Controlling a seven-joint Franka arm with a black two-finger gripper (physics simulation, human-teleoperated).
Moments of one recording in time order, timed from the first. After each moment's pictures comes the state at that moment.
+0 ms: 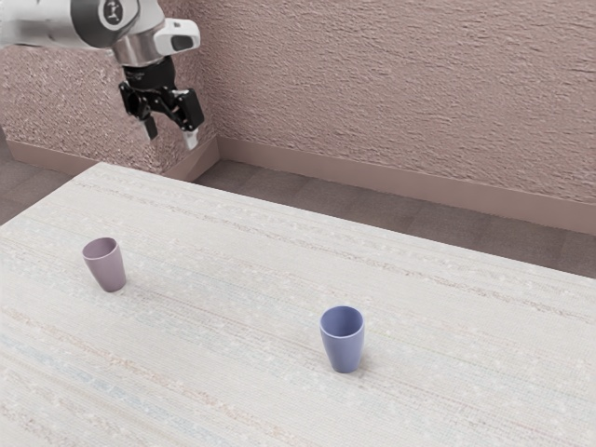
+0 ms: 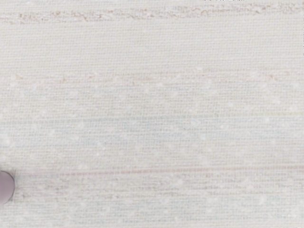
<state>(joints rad) -0.39 0.10 0.47 -1.49 -0.04 1.66 0.12</state>
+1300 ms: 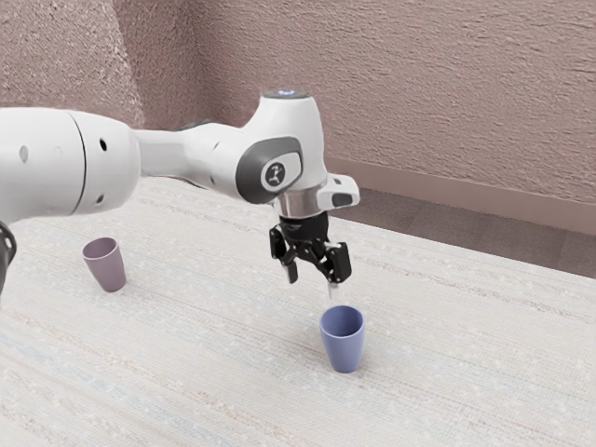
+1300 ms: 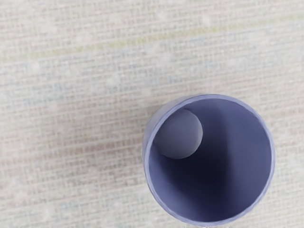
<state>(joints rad) -0.53 0.30 0.22 -1.75 -0.19 1.96 -0.07</state>
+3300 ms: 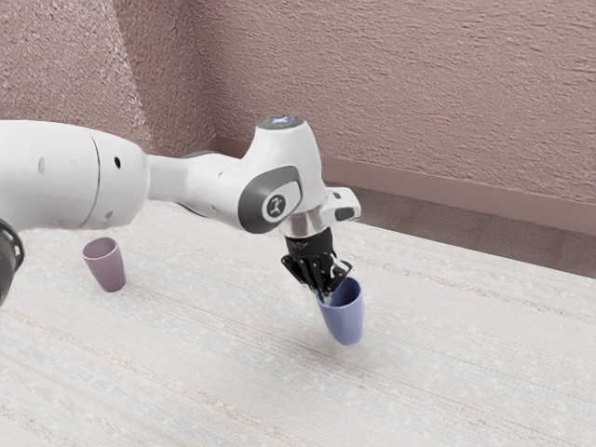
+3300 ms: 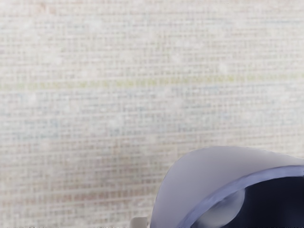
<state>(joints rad) -0.53 0.30 0.21 -1.84 -0.20 2.18 -0.16</state>
